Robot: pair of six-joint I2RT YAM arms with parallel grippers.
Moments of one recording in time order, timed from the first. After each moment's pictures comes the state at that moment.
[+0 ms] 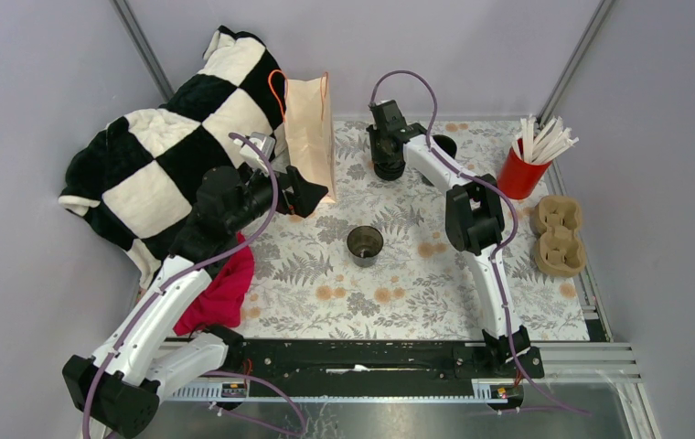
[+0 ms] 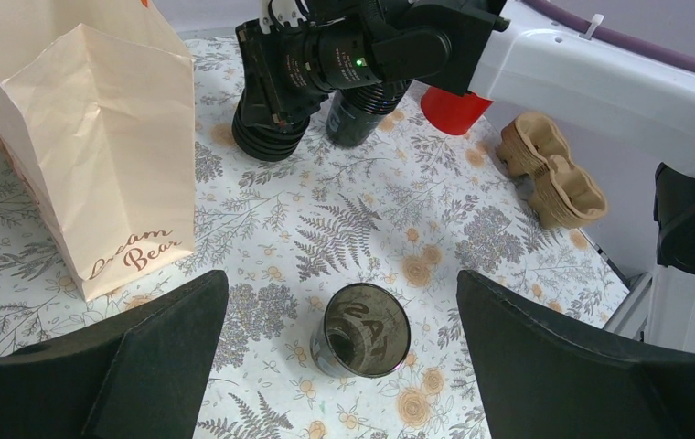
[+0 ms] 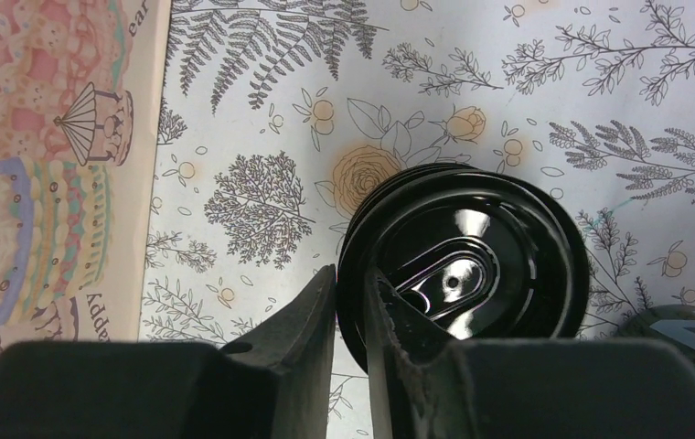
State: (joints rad) left arm -0.43 0.95 0.94 -0.14 0.29 -0.35; right arm 0.46 2.40 2.14 -0.58 0.09 0.23
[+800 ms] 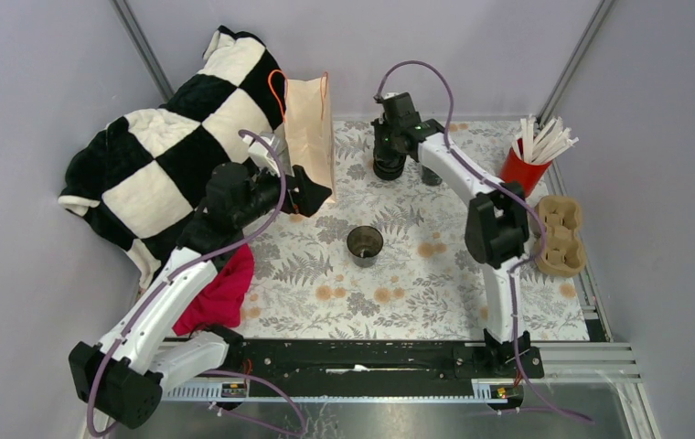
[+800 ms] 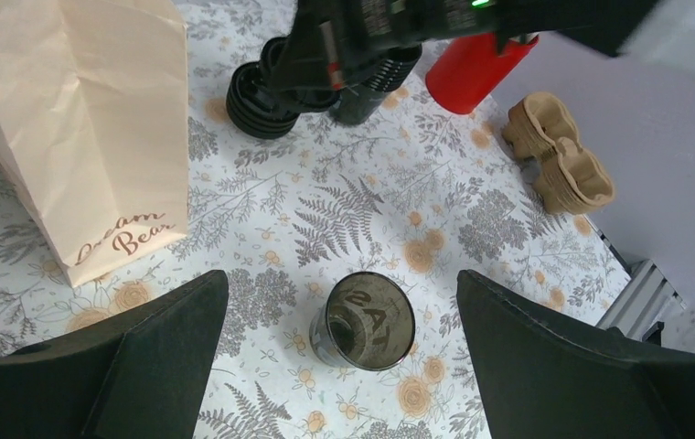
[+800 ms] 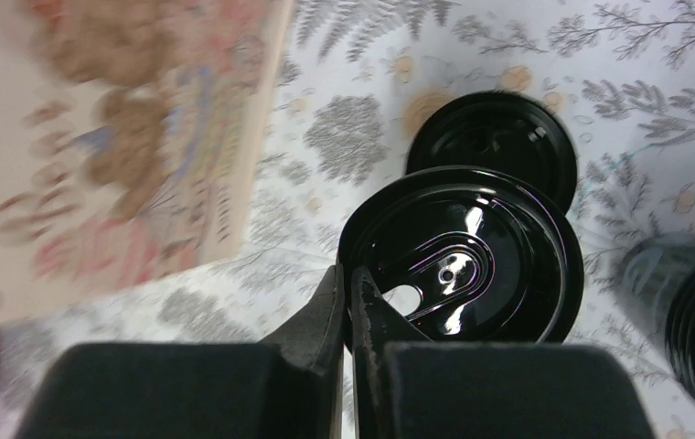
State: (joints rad) left arm -0.43 1.00 0.94 -0.14 0.31 -0.35; right arm 0.46 2.21 2.00 -0.58 -0.01 0.24
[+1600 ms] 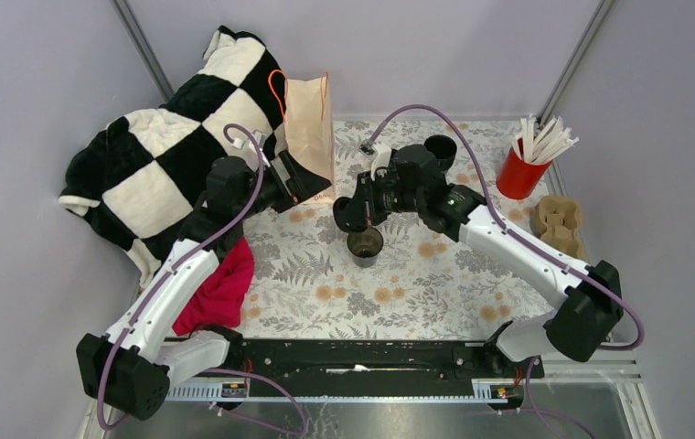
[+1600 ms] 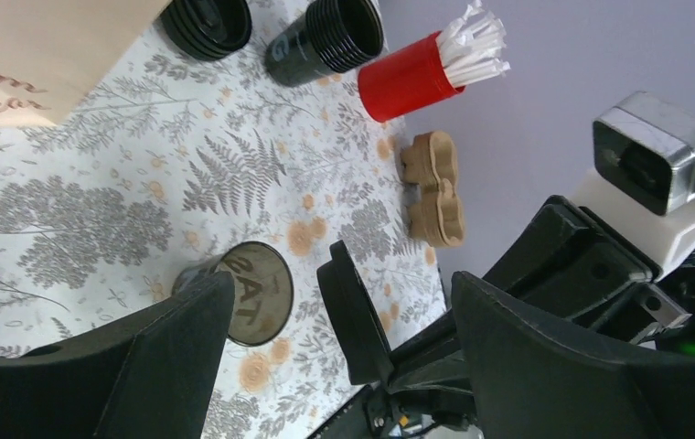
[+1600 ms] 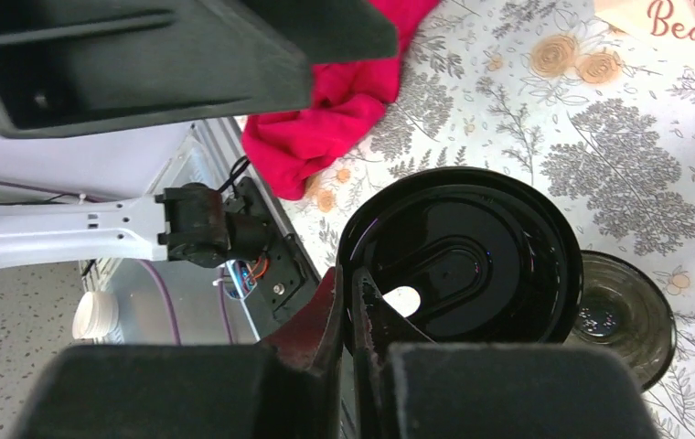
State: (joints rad) left arm -0.36 1.06 0.96 -0.19 0.39 -0.82; right arm 0.73 1.43 1.25 -0.31 -0.48 0.46
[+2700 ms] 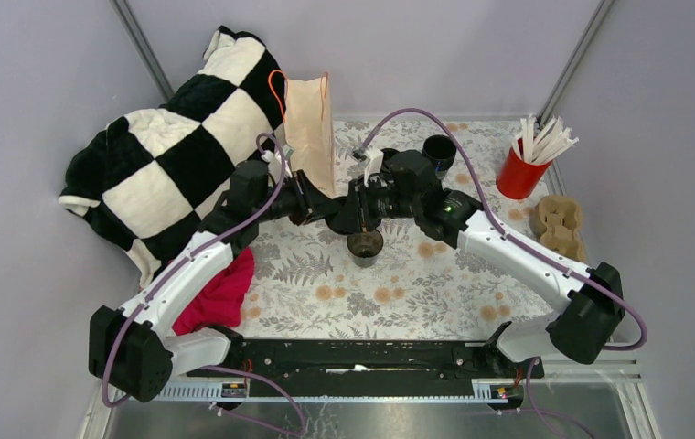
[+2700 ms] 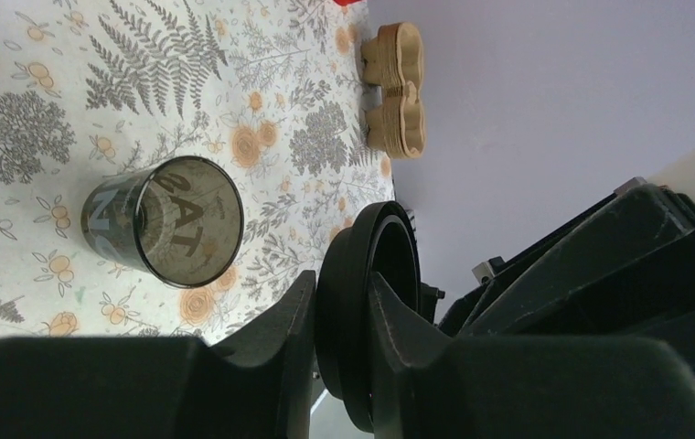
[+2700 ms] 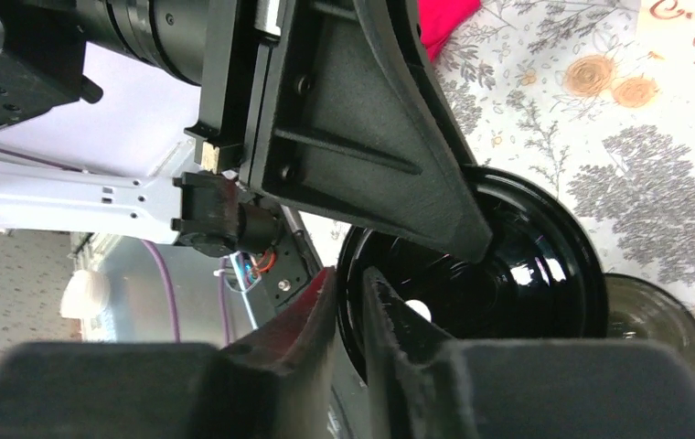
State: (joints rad) left arm -0.42 1.16 0.91 -0.14 0.59 -0.96; right arm 0.79 1.40 1.23 -0.26 -0.49 0.44
